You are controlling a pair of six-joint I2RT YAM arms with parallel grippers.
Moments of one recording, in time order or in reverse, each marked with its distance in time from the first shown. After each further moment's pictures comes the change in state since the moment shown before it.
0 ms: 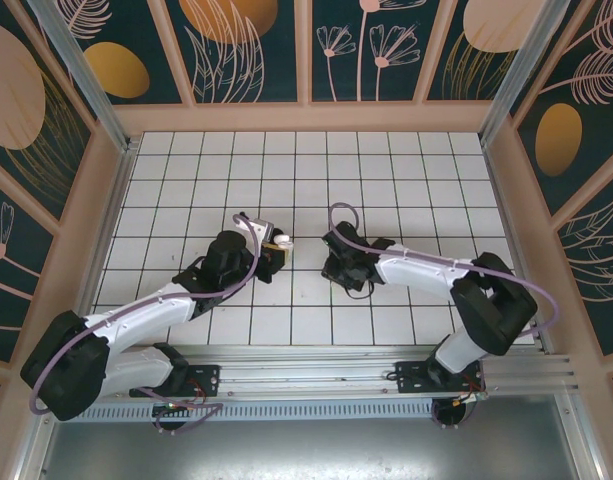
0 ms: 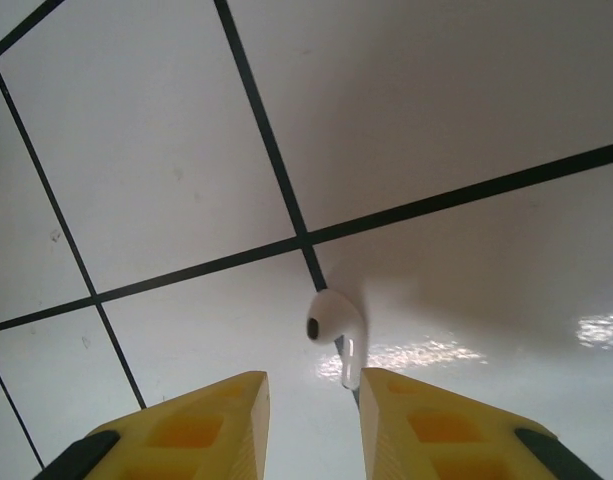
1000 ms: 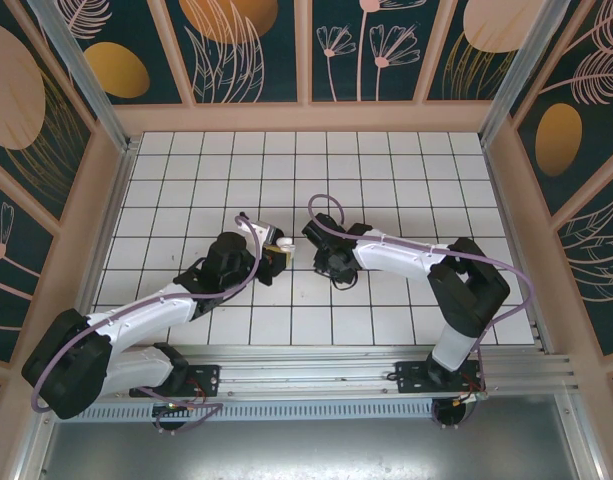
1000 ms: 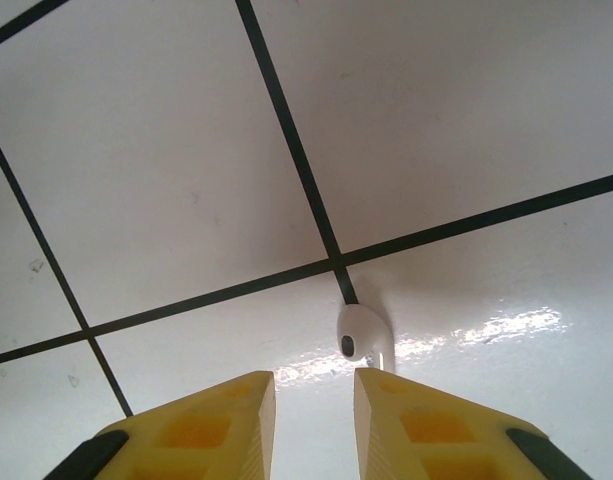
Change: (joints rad) left arm 0.000 0.009 -0.016 0.024 0.037 0.005; right arm 0.044 0.146 0.220 -0.219 0.087 0.013
